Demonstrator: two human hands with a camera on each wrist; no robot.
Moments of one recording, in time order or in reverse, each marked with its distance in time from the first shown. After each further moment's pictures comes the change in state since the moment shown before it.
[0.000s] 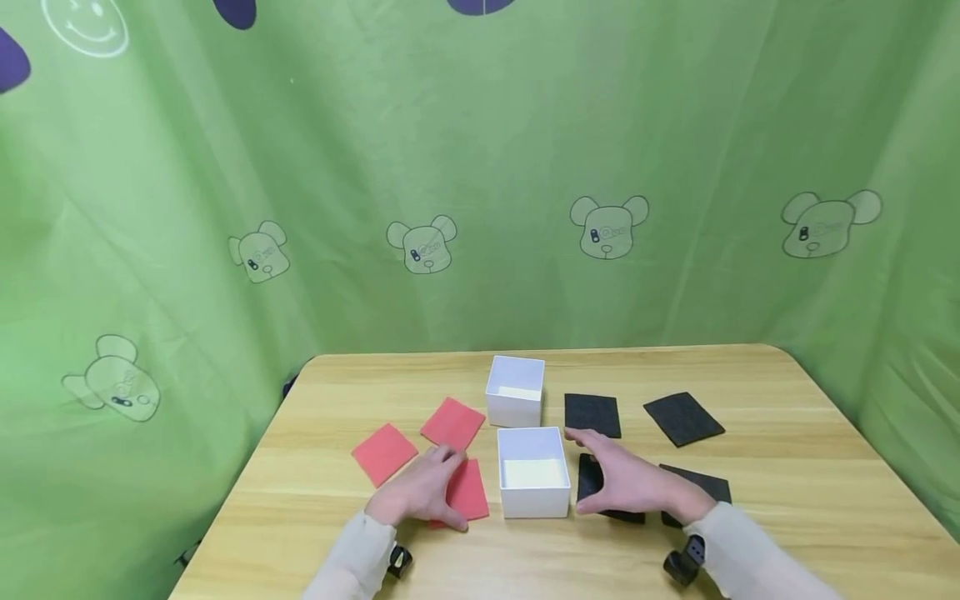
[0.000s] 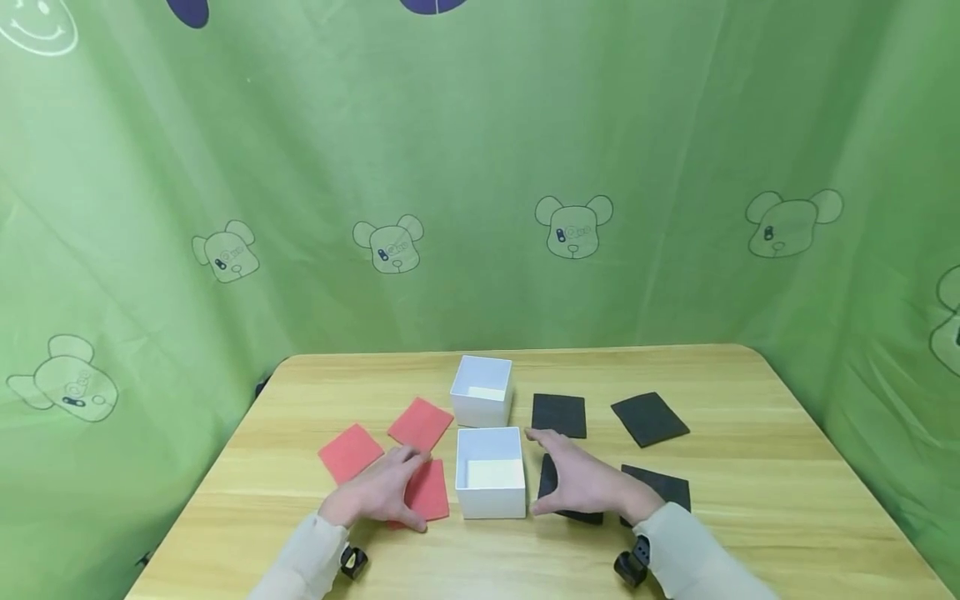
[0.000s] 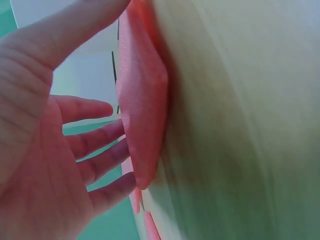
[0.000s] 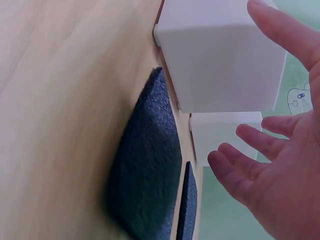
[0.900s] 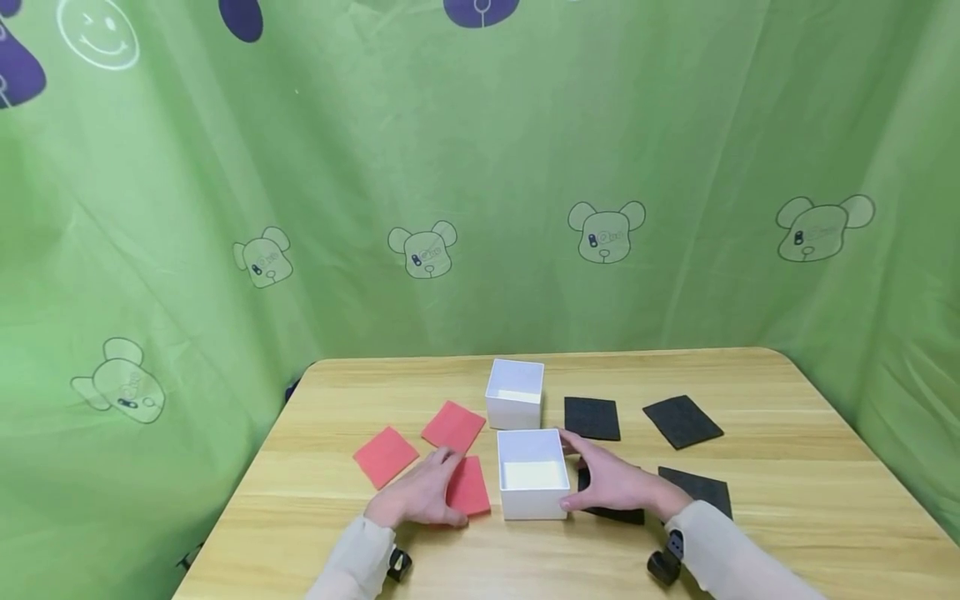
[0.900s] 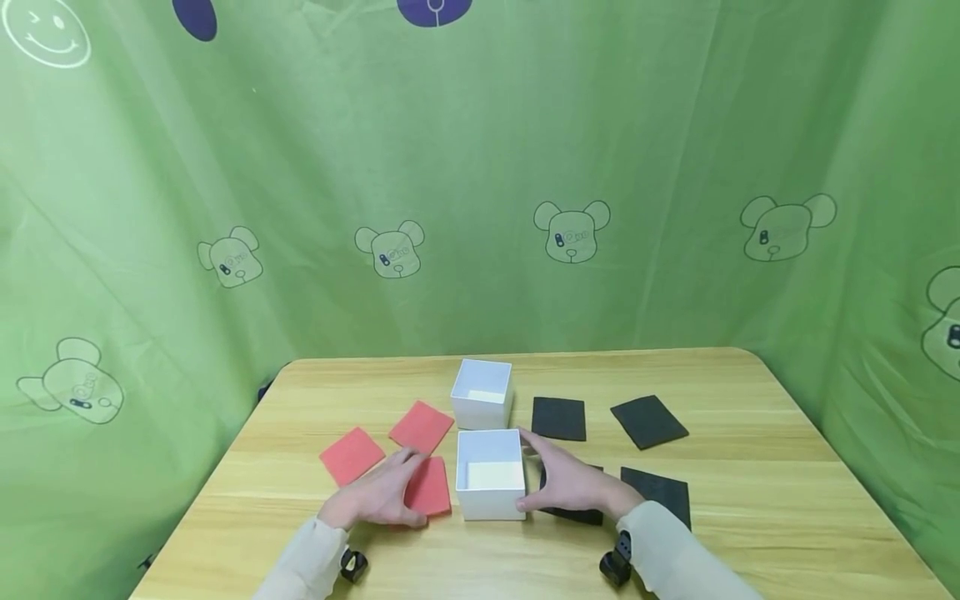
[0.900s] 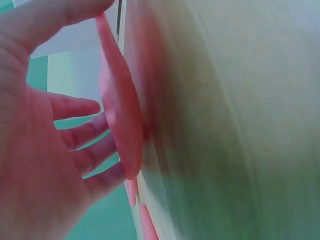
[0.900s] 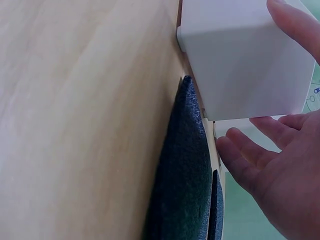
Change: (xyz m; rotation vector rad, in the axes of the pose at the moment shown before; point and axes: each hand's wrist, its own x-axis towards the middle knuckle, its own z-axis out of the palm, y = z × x) left_hand -0.003 0.000 0.003 -0.074 0.035 -0.008; right_hand 0.017 0.015 0.016 0.149 -0.027 -0.034
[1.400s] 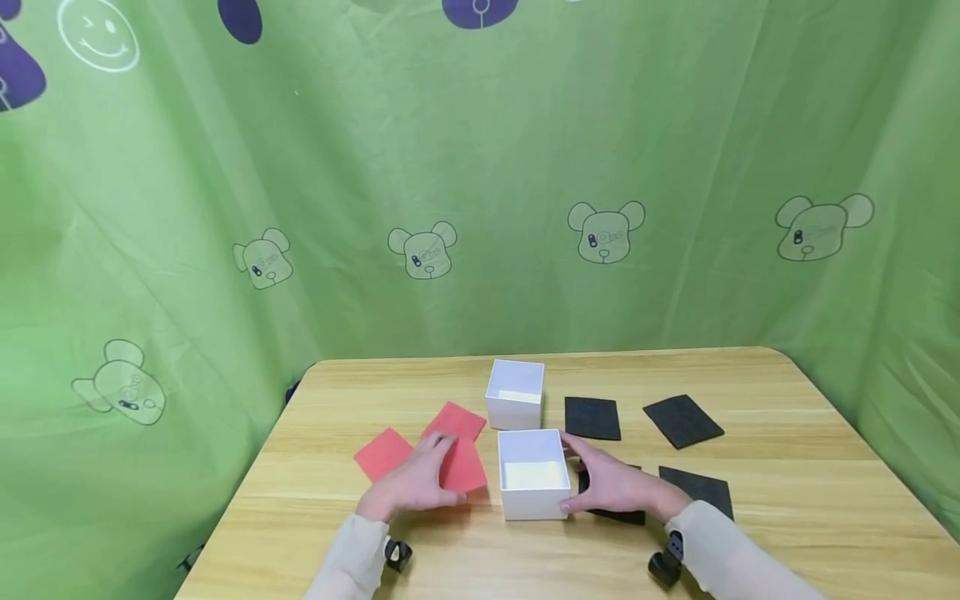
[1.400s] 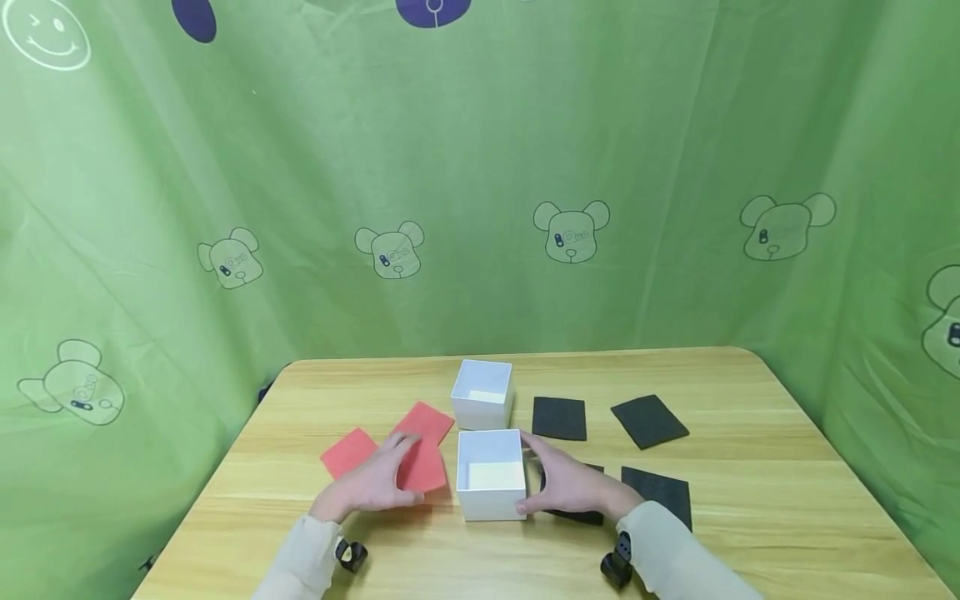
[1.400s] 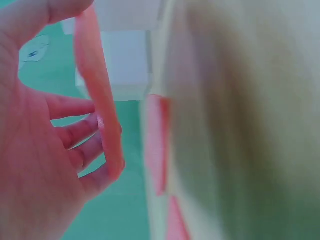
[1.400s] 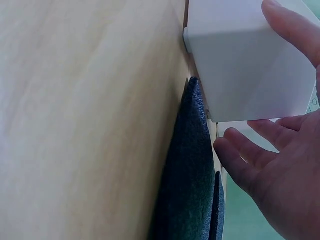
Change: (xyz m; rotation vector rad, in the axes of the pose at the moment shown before) left_hand -0.003 0.001 -0.022 -0.183 0.056 -0.061; right_hand -0.002 -0.002 0.003 0.023 -0.017 -0.010
